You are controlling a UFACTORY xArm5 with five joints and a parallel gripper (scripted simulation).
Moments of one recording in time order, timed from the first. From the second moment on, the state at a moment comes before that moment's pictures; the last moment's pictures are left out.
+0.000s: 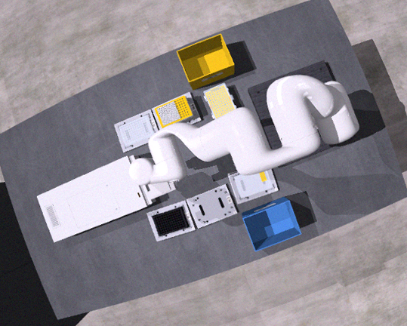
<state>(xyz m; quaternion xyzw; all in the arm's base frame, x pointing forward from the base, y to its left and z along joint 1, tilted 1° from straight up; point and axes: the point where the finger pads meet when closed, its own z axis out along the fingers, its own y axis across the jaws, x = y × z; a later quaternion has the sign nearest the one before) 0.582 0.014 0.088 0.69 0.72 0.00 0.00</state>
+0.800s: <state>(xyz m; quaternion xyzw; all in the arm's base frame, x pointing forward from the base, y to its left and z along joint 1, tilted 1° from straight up) 0.582 0.014 0.124 0.69 0.72 0.00 0.00</state>
